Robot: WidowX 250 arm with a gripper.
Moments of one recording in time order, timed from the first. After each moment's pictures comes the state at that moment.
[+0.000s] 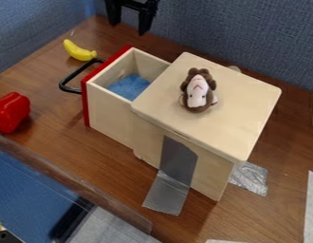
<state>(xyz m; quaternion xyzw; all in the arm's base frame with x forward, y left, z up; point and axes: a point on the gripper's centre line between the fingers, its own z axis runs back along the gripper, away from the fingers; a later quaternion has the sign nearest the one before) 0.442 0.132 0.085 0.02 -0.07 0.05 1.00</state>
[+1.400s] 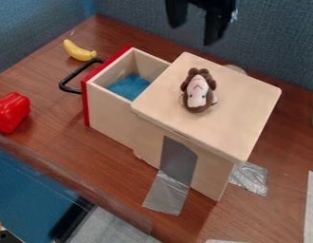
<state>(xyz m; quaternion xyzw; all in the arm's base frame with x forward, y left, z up) 0.349 -0.035 0.165 -0.02 -0.12 -0.14 0.98</state>
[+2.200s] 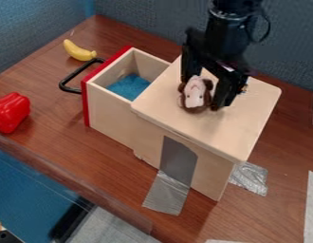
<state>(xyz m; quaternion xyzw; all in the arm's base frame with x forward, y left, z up) 0.327 -0.072 0.105 0.00 -0.03 -0.20 0.98</state>
